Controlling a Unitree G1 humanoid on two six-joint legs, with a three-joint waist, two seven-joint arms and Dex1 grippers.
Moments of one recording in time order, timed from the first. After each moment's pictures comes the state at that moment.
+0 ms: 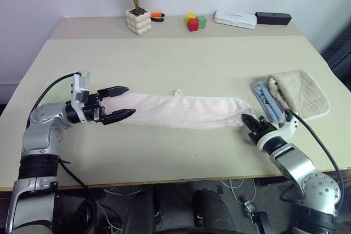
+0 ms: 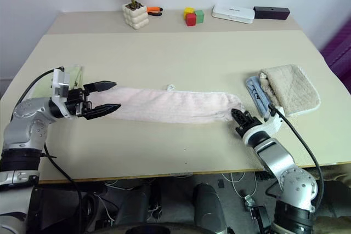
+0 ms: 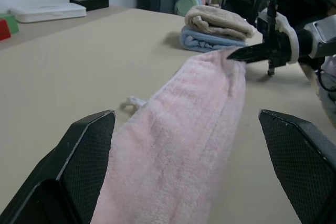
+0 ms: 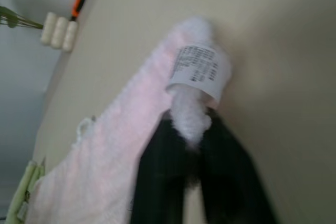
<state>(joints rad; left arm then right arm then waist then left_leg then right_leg) -0.42 0.66 0.20 0.26 -0.53 0.19 -1.38 -0.07 -0.30 -0.41 -0.23 1.36 0.76 -0.25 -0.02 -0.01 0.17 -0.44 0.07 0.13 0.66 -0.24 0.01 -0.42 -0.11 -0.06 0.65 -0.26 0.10</state>
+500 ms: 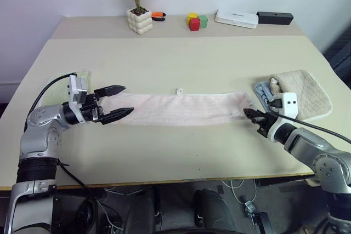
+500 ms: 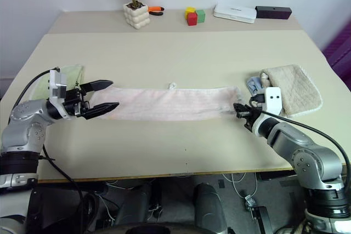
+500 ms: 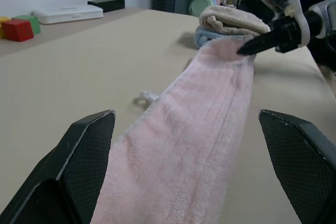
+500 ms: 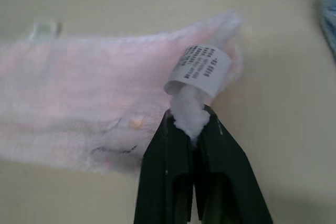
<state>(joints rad) -0.40 0.66 0.21 0.26 -0.53 0.16 -1.35 -0.10 -0.77 -0.15 -0.30 0.80 0.74 0.23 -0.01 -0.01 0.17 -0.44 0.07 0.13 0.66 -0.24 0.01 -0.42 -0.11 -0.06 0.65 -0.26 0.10</state>
